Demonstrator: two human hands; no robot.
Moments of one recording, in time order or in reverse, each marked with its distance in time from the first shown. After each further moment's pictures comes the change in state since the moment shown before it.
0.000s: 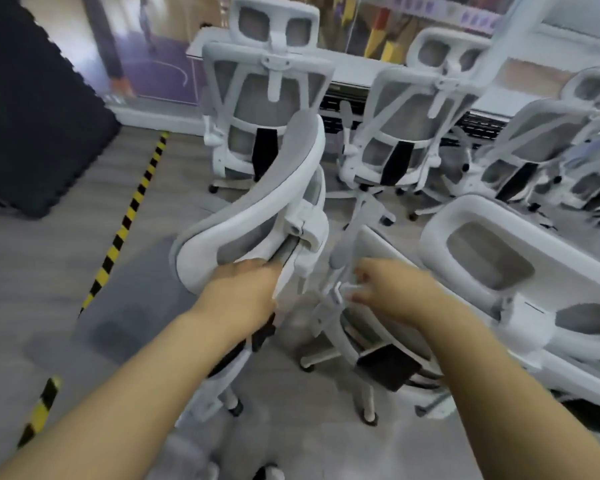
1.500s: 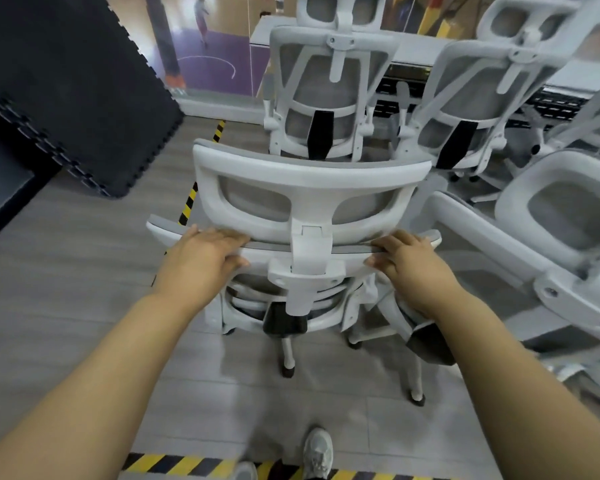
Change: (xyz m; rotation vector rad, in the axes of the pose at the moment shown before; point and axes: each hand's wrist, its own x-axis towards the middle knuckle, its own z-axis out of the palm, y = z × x) left_hand -0.108 -0.139 0.014 -0.120 0.316 -0.123; right_hand -0.022 -0.070 0.064 0.150 0.302 -0.190
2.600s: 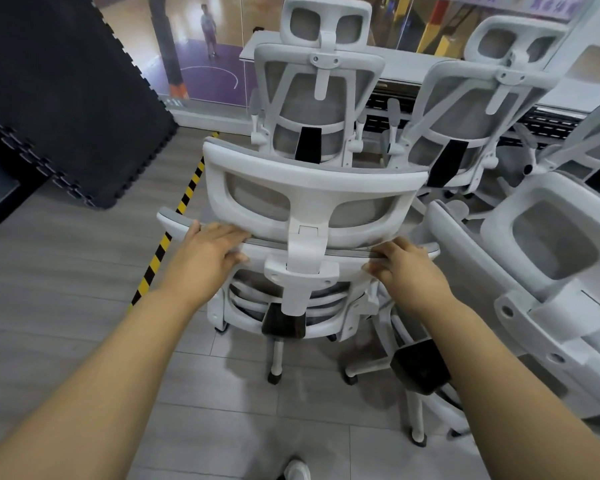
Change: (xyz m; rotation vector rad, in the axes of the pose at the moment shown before) left_hand 0.087 0.034 0.043 -0.046 0.082 0.107; right_hand 0.050 0.067 -0.024 0.056 0.006 0.097
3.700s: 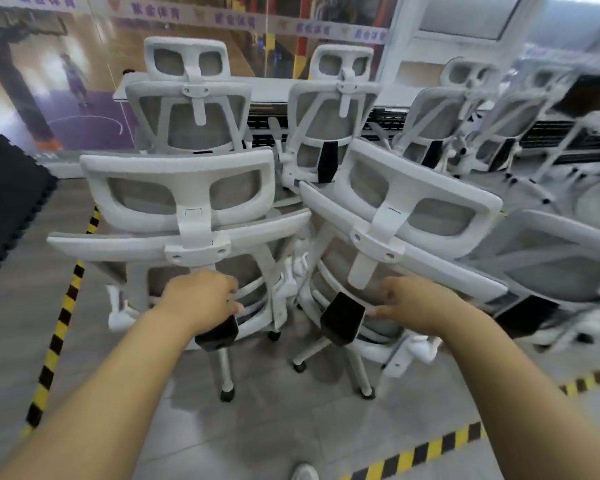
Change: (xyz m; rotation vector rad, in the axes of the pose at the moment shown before) left_hand -0.055 0.158 -0.005 0.320 -0.555 0.131; right_hand -0.212 0.068 -0.069 -0.164 -0.301 0.389
